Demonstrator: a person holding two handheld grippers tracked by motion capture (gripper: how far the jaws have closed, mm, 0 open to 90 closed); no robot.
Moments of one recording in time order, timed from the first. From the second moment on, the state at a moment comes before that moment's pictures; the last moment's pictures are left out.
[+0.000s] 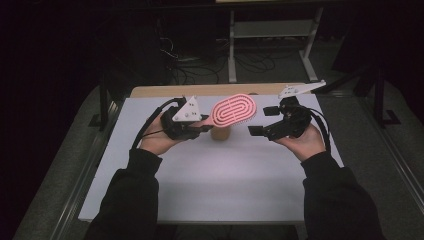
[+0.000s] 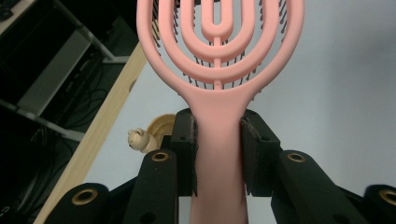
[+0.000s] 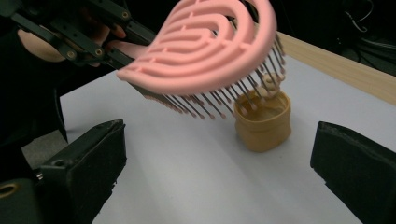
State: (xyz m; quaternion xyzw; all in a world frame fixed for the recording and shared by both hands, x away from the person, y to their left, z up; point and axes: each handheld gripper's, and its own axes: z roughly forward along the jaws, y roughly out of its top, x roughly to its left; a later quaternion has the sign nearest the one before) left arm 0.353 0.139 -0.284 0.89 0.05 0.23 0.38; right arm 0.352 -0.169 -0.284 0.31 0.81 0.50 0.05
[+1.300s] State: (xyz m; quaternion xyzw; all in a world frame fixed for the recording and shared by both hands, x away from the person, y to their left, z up) left arm 0.358 0.128 -0.314 0.89 0.09 0.23 0.38; right arm 0.374 -0.143 -0.268 0.34 0.80 0.50 -0.02
